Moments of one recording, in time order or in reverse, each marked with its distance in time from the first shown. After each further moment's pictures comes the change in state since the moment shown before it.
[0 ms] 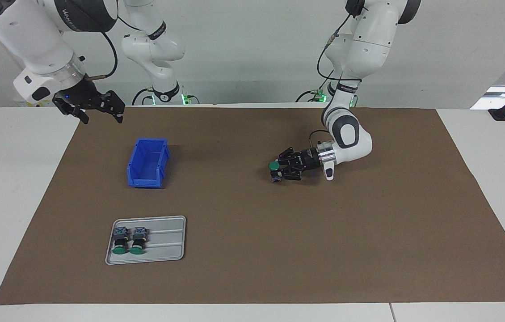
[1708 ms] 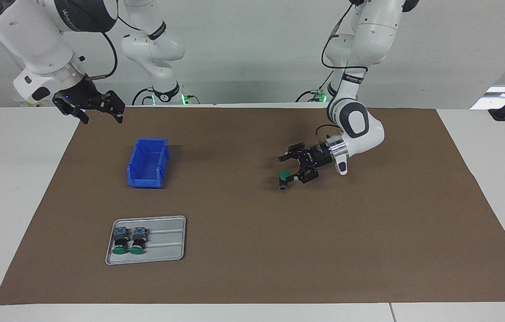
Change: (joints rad) left arm 0.015 -0.163 0.011 -0.001 0.115 0.131 -0.140; right arm 0.000 0.000 0.000 0.000 0.000 0.000 0.000
